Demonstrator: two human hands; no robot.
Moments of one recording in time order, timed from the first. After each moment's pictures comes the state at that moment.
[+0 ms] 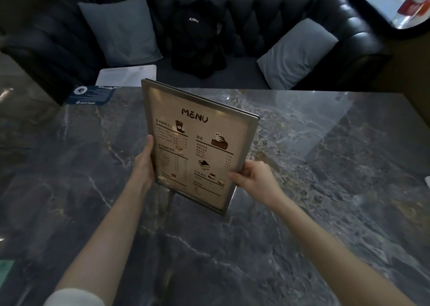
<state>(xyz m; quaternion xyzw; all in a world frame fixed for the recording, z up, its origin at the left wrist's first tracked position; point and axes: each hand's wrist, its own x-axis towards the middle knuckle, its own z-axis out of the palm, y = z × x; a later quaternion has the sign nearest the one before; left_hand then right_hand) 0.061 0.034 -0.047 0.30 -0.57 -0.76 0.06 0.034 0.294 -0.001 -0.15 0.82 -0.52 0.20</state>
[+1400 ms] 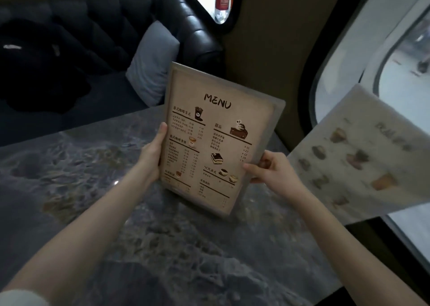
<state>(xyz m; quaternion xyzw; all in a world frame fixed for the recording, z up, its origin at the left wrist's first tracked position) -0.173 0.480 -0.005 0.18 -0.63 -0.74 -0.17 -0.086 0.729 0.033 0.08 0.79 -0.59 0.10</state>
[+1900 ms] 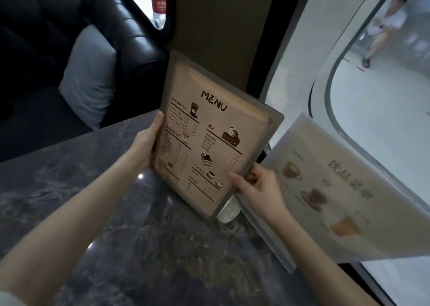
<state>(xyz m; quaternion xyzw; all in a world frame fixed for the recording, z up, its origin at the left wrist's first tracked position) -0.303 0.625 -0.025 0.08 -0.68 -0.69 -0.22 -0.131 0.816 0.018 0.17 0.78 -0.60 -0.01</state>
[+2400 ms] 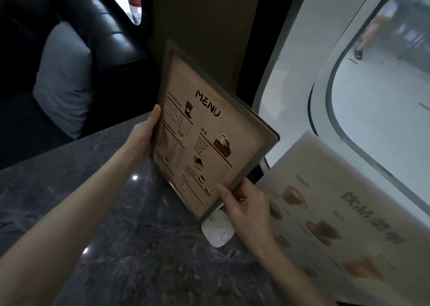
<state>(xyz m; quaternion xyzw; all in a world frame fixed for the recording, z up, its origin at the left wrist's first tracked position) -0.362 0.669 -0.044 -0.02 -0.69 -0.68 -0.23 -0.154 0.817 -0.011 0.17 0.80 -0.57 -0.10</state>
